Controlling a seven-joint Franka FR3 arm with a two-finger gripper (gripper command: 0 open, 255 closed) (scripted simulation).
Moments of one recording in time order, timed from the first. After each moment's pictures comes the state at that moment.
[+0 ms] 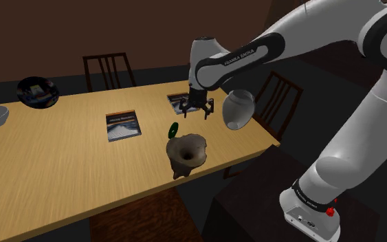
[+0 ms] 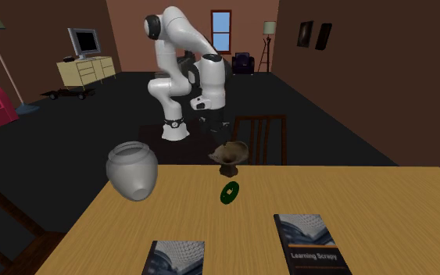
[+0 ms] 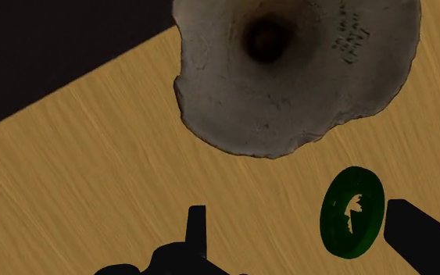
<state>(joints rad) -0.09 0.06 0.36 -2.19 0.01 2.23 1.02</state>
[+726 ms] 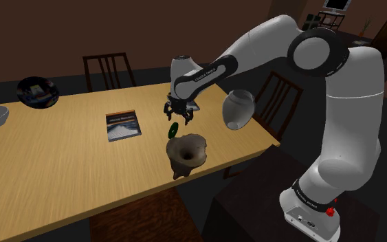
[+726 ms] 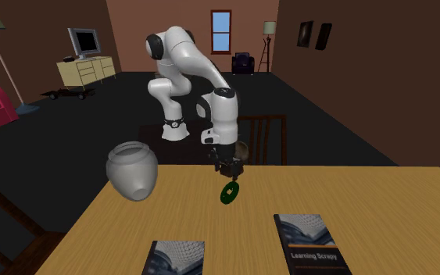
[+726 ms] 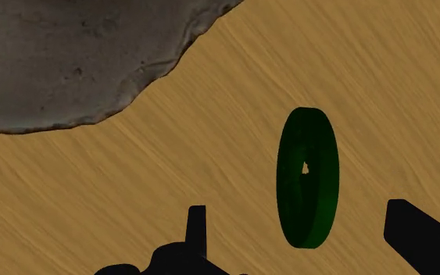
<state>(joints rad) -0.01 0.50 0.28 -1.83 -0.13 2.31 1.35</state>
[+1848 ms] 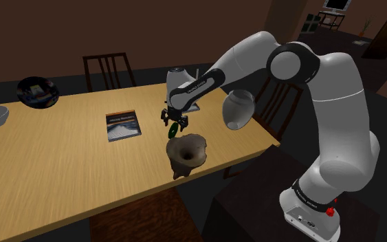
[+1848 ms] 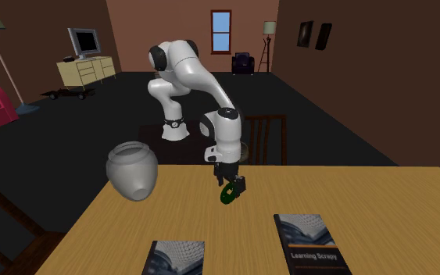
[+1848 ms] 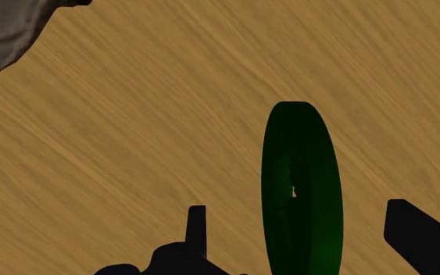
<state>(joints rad) 0.03 0.67 0.24 -1.72 -0.16 2.37 1.43</state>
